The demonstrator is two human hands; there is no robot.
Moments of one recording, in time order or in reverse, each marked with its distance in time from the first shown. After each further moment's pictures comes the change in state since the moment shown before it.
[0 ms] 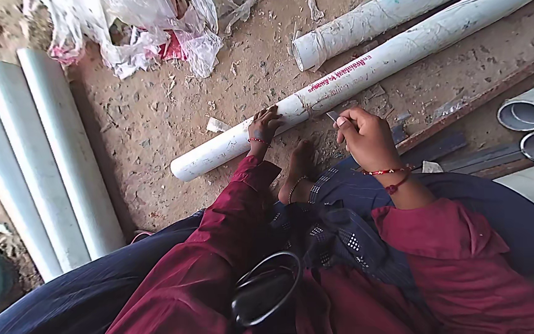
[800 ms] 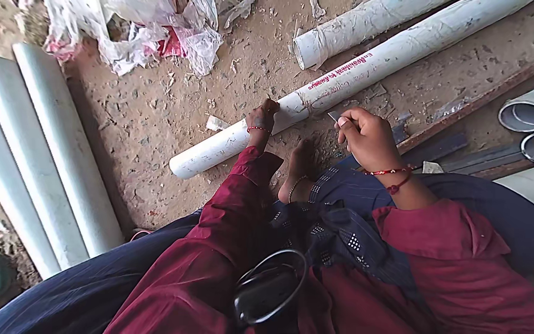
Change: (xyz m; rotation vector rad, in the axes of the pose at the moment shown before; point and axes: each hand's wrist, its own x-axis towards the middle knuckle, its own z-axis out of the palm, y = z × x) left_hand 0.031 0.032 -0.025 0.175 -0.199 -0.365; right_hand 0.002 0.003 0.003 0.020 -0.008 0.014
